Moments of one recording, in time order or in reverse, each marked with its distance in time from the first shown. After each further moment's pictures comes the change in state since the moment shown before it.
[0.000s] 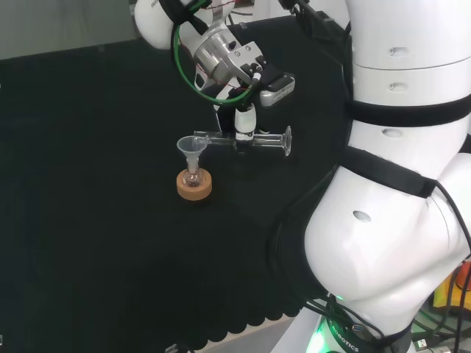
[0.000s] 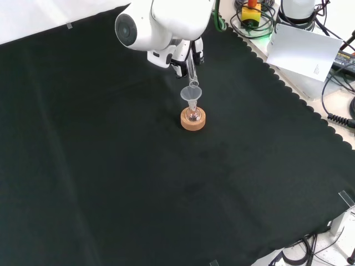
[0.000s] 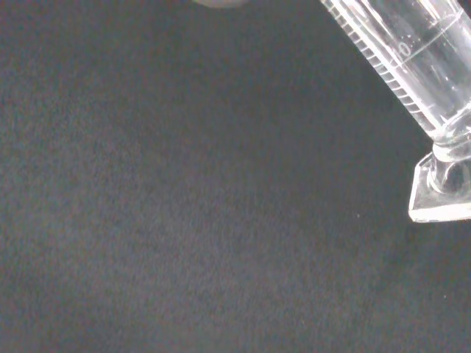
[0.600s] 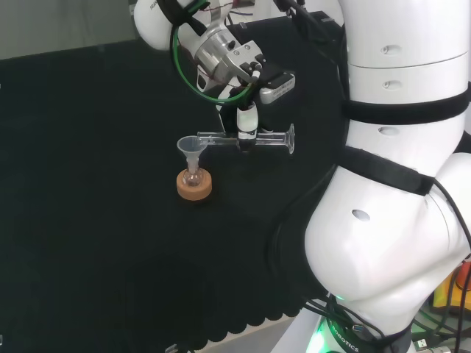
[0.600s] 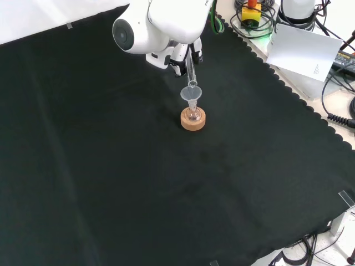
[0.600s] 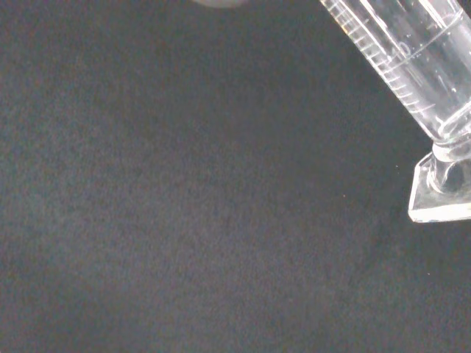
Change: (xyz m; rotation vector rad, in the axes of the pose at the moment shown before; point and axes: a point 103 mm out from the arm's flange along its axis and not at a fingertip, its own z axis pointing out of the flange) arm -0.004 -0.002 -0.001 0.042 -0.005 0.022
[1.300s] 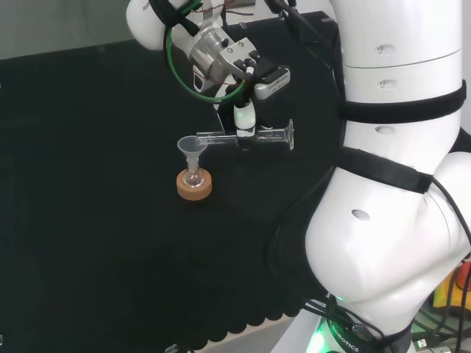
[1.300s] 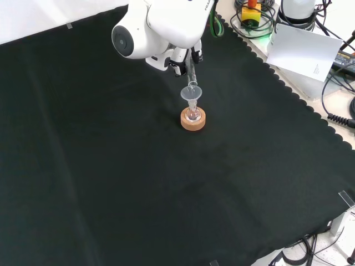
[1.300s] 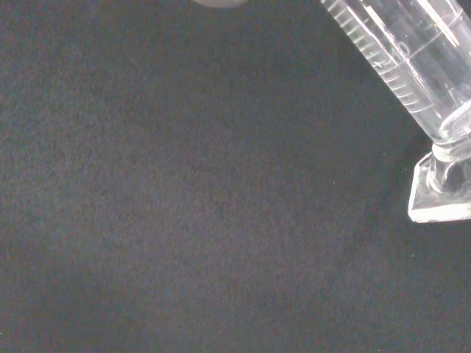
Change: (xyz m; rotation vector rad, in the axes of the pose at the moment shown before) arm 0.003 -0.003 -0.008 0.049 -0.020 0.022
